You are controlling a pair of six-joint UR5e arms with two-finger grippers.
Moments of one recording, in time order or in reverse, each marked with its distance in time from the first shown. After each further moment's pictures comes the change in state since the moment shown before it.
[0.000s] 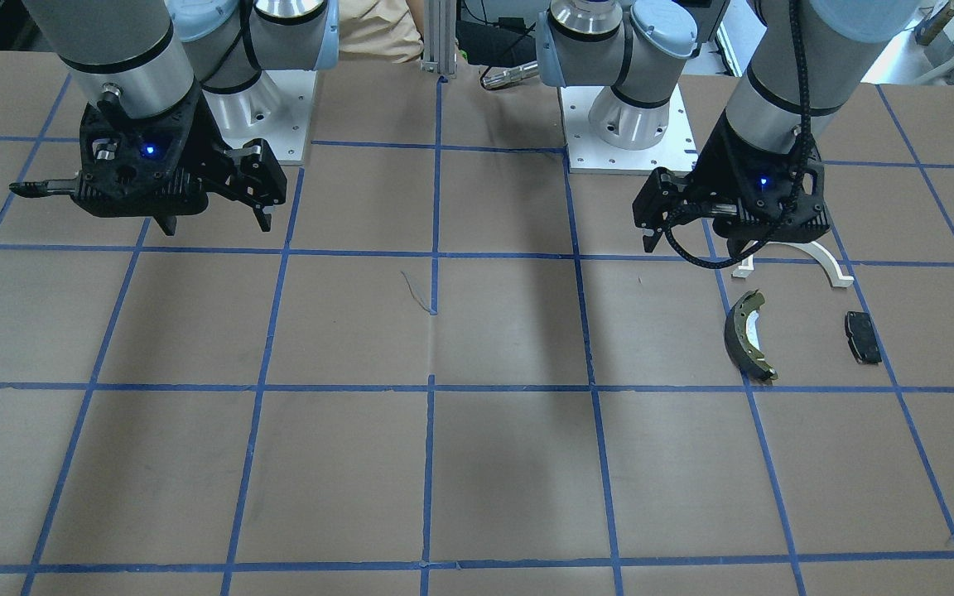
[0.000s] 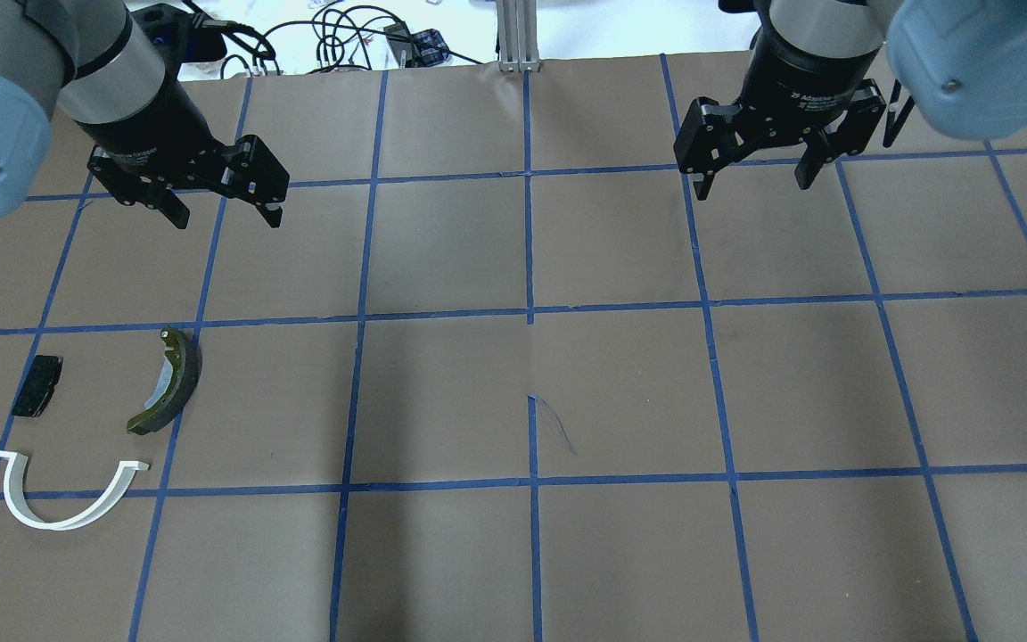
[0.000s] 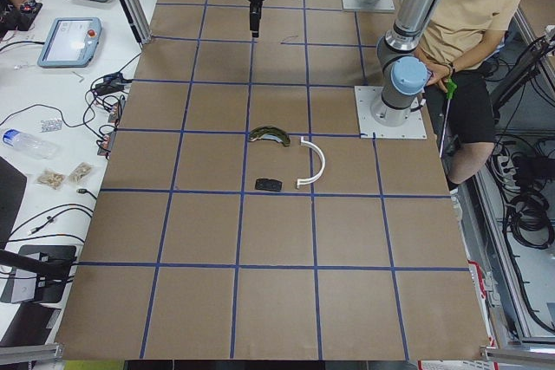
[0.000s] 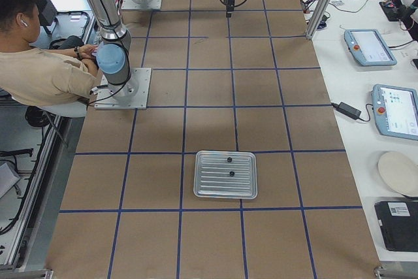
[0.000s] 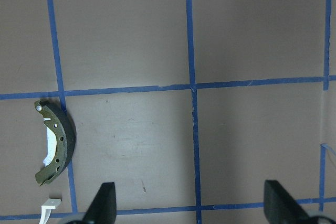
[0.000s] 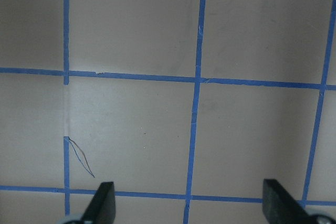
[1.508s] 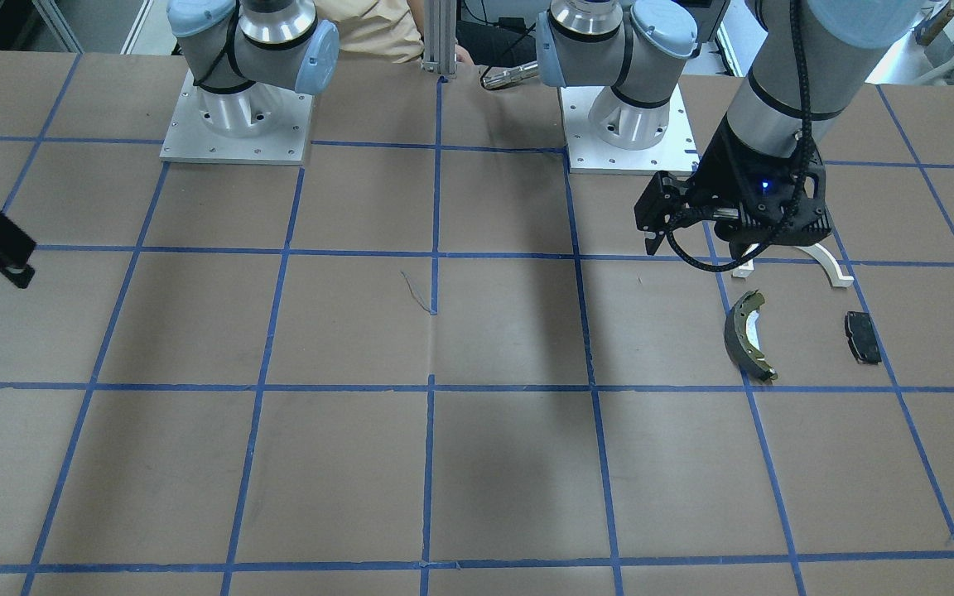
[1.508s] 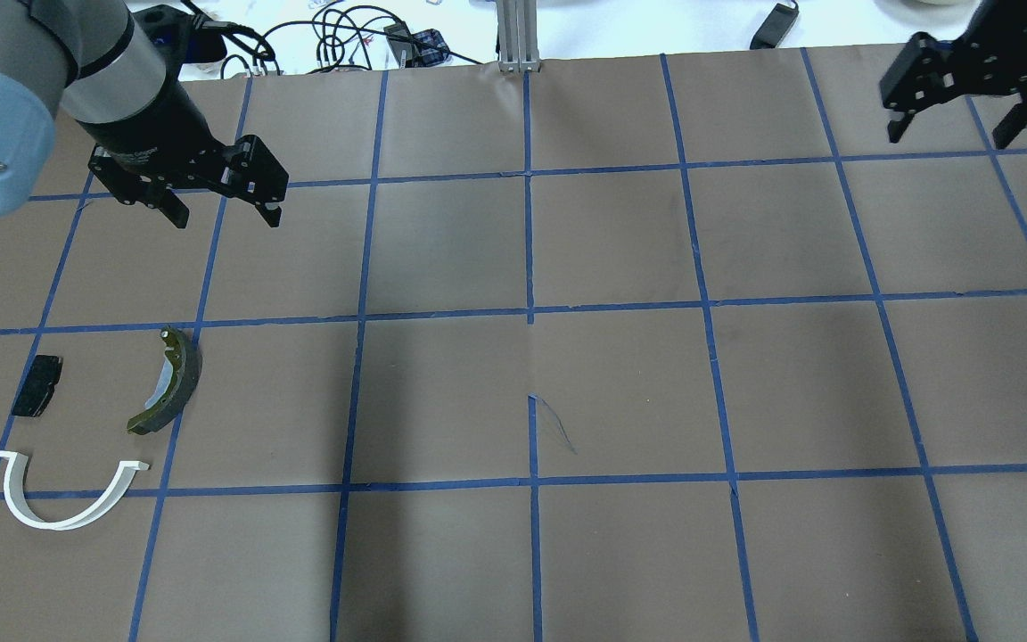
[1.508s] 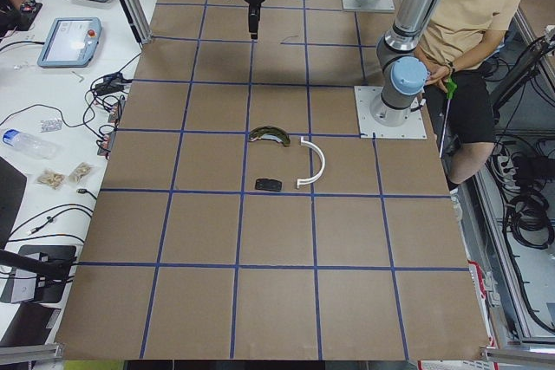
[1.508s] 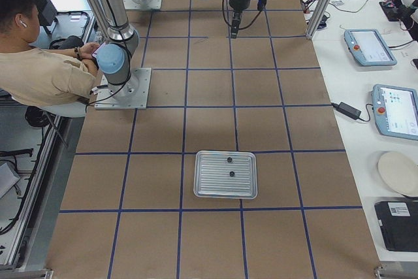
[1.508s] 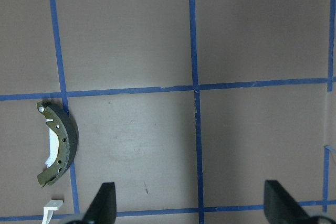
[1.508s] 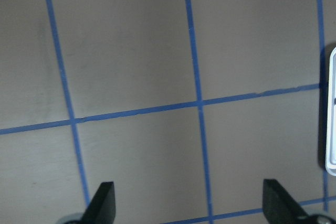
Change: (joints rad) left arm 0.002 -0.004 -0.002 0.005 0.007 0.002; right arm -0.426 0.095 -0.062 -0.054 -0.048 -0.271
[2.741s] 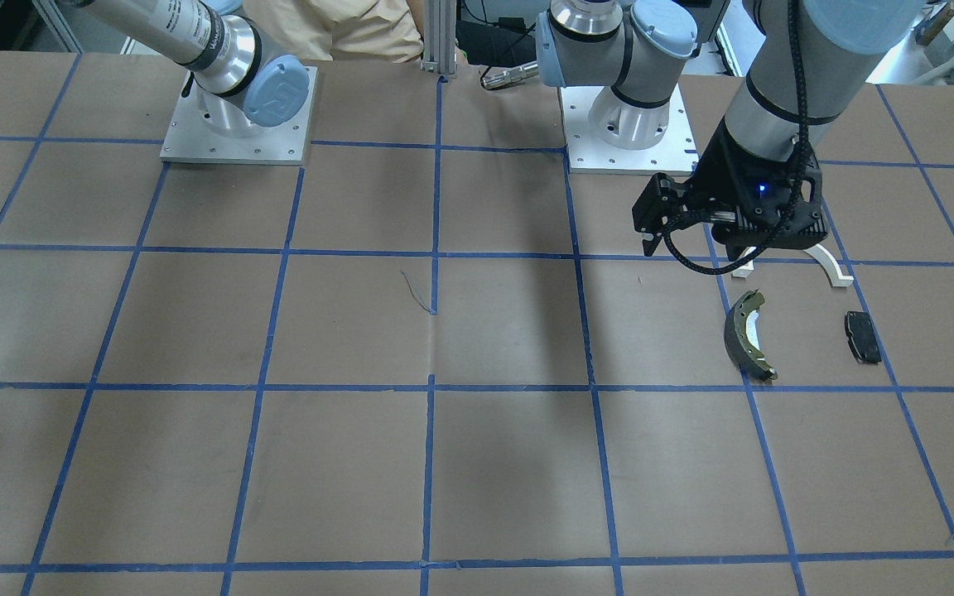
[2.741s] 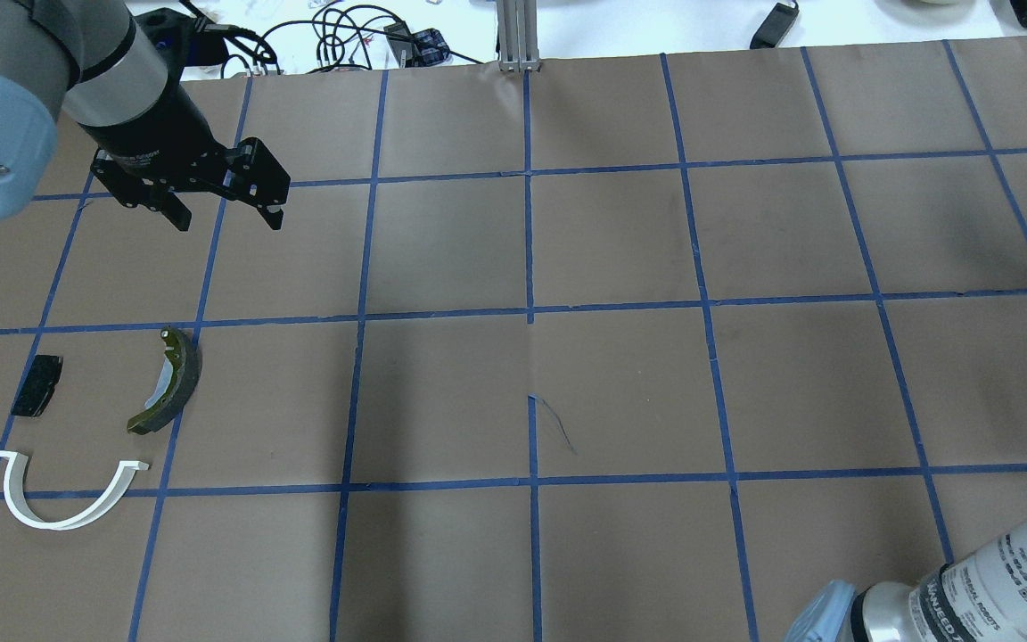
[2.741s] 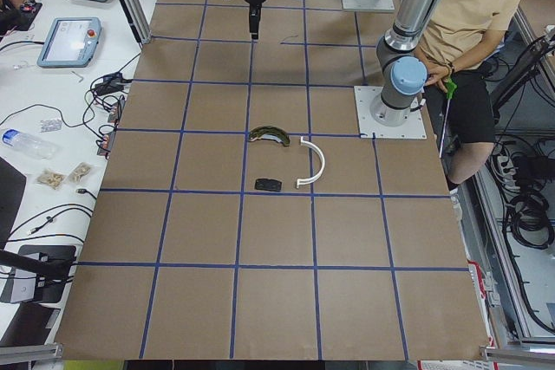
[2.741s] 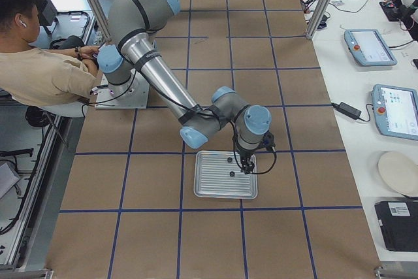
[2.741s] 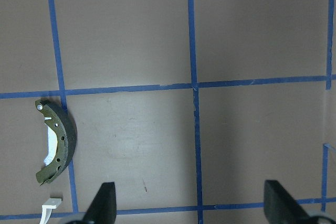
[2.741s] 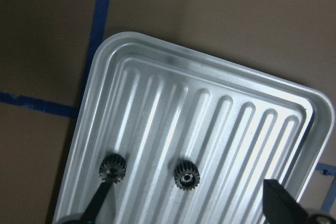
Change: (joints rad) left arm 0.000 -0.005 -0.005 0.003 -0.007 0.000; right arm -0.468 0.450 0.013 -0.470 -0.032 -0.822
